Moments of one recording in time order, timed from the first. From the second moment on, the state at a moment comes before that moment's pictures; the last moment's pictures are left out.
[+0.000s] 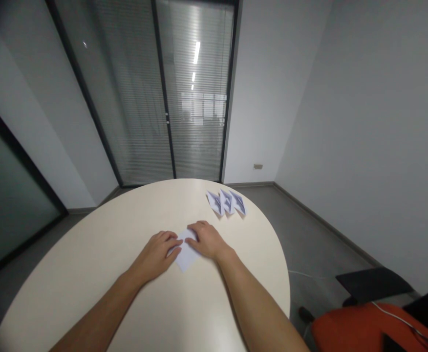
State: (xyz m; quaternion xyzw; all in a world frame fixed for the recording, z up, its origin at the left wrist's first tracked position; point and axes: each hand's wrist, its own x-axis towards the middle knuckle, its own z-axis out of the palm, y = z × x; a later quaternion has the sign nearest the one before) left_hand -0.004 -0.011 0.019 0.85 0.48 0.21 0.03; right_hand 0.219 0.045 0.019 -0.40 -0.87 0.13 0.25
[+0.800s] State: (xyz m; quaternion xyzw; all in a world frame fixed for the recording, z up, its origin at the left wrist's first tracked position) left_hand -0.002 -0.006 0.012 0.83 0.50 0.23 0.06; right_hand 0.223 0.055 0.005 -0.38 -0.85 0.21 0.28
